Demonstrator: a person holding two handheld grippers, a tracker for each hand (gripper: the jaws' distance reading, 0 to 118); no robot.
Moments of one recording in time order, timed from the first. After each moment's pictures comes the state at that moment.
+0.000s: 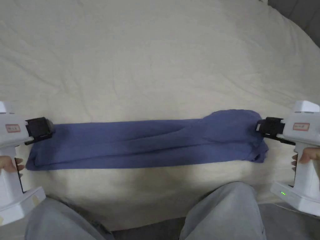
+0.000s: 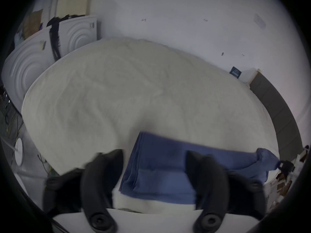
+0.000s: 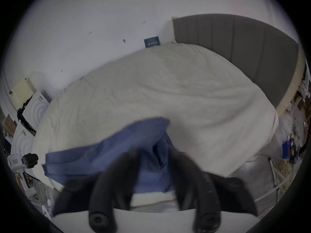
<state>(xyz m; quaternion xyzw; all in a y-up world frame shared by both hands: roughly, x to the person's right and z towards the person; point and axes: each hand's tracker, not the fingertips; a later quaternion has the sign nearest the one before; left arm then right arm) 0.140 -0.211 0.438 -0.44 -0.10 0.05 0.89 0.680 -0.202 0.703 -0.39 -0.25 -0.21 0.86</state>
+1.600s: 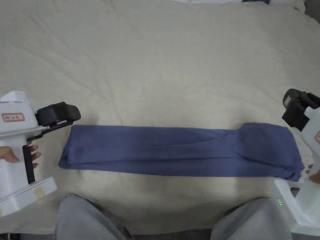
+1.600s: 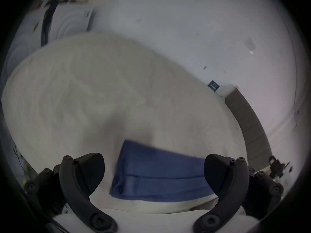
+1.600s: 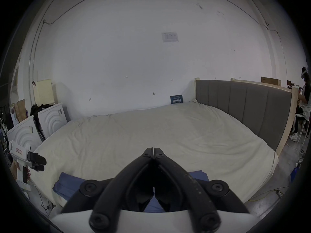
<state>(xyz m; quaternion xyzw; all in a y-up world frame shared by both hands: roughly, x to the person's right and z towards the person) 0.071 -0.194 0.391 -0.45 -0.21 0.19 0.84 0.562 -0.118 0.675 -0.15 -0.23 -0.09 0.96</state>
